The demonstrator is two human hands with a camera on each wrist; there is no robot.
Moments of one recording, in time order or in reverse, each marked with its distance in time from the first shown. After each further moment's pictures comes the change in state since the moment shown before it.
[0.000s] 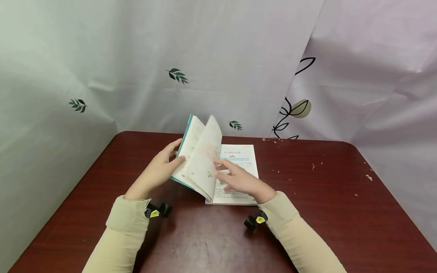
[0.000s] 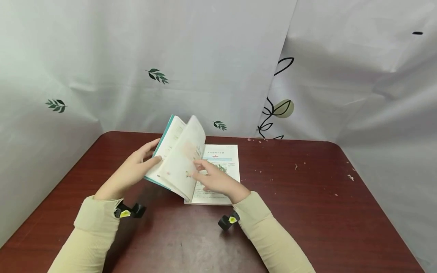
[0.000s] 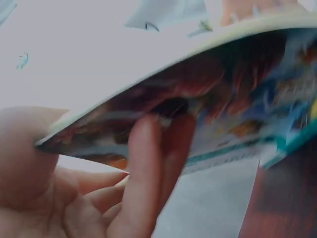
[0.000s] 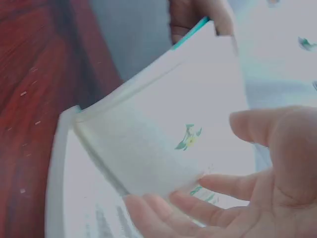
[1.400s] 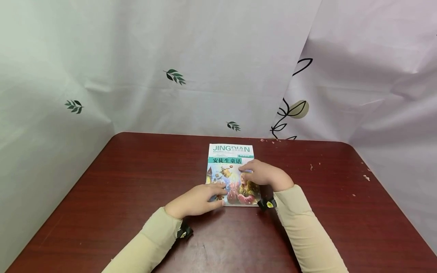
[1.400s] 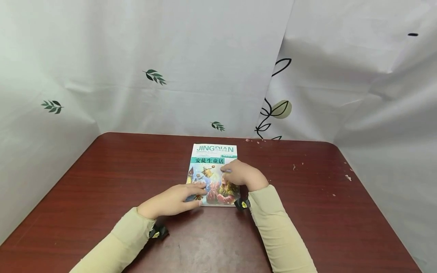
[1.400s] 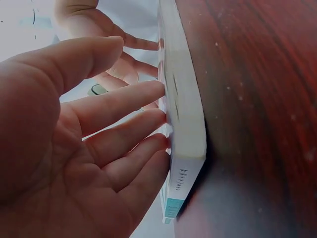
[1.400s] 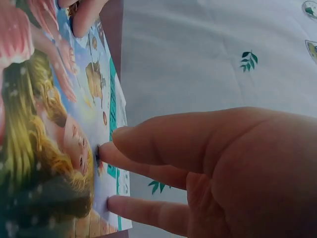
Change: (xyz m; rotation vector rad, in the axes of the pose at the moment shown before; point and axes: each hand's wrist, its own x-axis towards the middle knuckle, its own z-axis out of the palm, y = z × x) left_hand 0.002 -0.020 0.105 0.528 -0.446 0.332; right_hand -0.012 0.022 -0.071 -0.710 -0.040 0.048
